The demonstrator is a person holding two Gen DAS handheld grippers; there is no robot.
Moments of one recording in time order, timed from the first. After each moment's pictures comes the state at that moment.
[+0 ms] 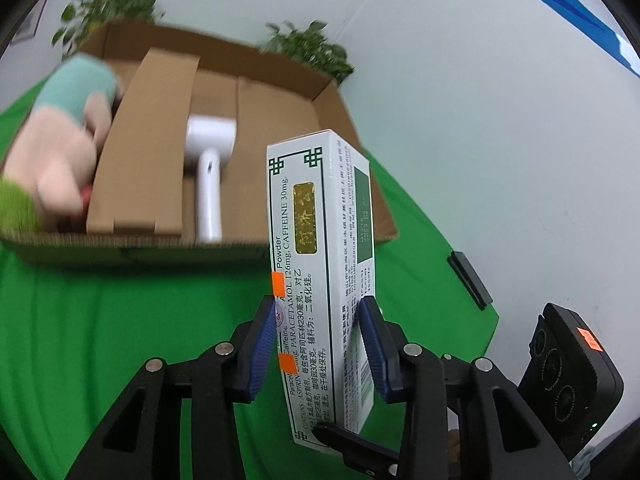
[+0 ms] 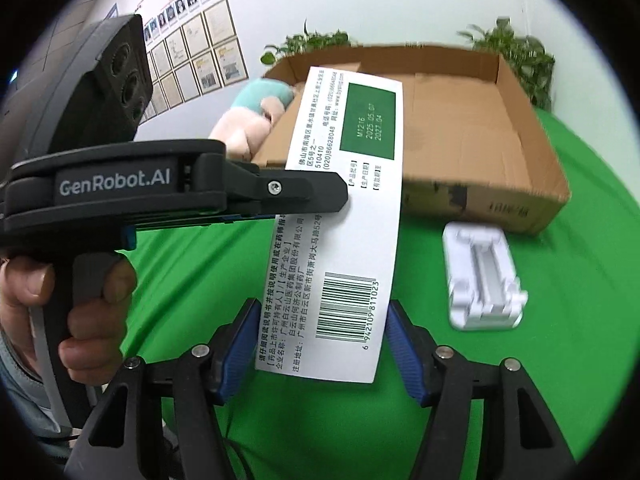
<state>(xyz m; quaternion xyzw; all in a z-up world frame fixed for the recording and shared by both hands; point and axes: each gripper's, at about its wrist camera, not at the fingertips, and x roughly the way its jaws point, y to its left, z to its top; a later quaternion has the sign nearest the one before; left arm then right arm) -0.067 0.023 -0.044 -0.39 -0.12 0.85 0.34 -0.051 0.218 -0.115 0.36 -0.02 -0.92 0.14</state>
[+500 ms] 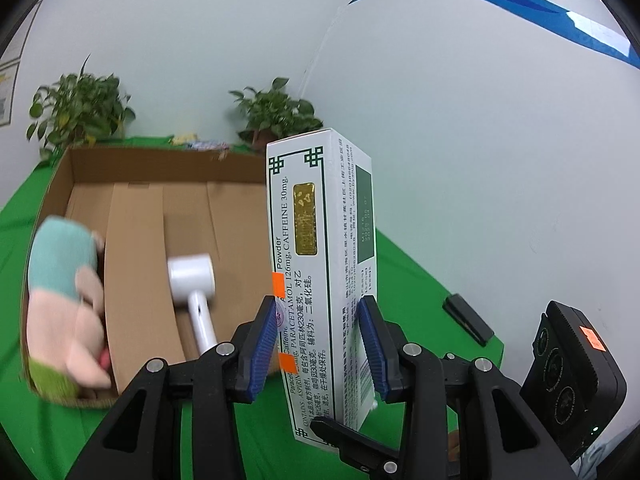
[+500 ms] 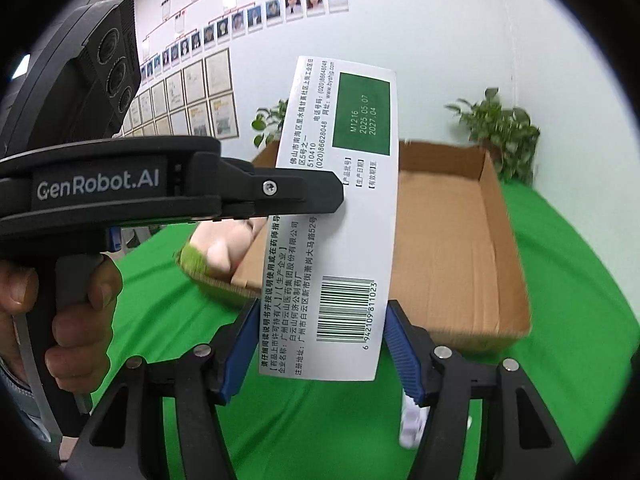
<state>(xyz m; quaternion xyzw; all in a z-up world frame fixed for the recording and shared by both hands) -0.103 0.034 0.058 -0.29 -0.07 0.88 0.36 -0.091 0.222 -0.049 0.26 0.00 -0.96 0.10</state>
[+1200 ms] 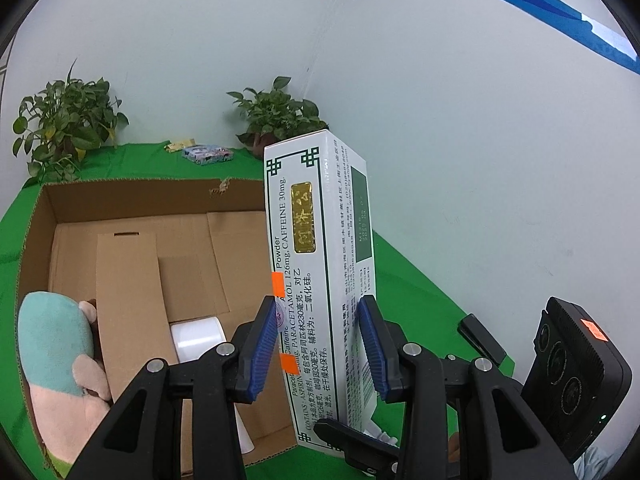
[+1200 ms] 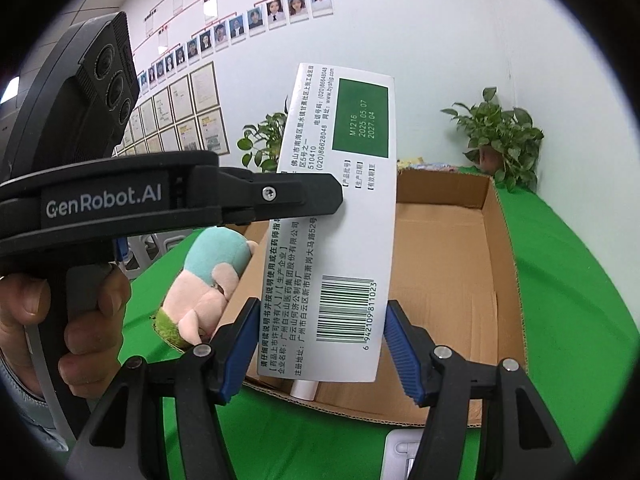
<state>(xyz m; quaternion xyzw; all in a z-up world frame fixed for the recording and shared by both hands) -0.201 0.054 0.086 -0.31 -0.06 0.88 0.36 -0.164 0.240 -0.022 0.26 -0.03 -0.96 0.10</state>
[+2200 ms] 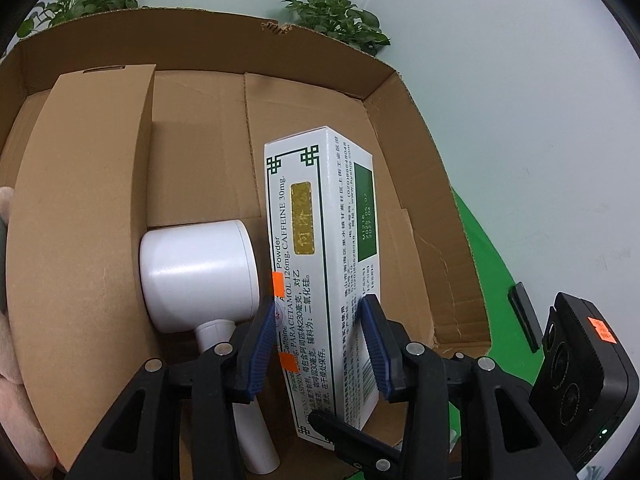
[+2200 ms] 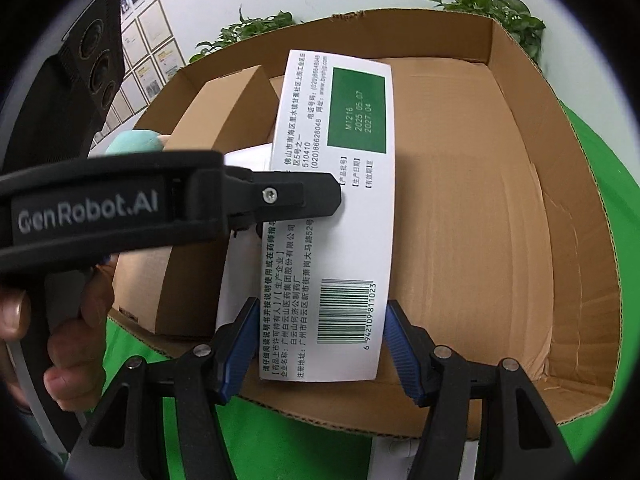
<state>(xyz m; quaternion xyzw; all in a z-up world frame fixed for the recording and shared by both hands) -0.300 0.090 -0.068 -0.46 -0.07 0.83 0.31 -0.231 0.262 -0.123 0.42 -0.08 -0.90 0.08</state>
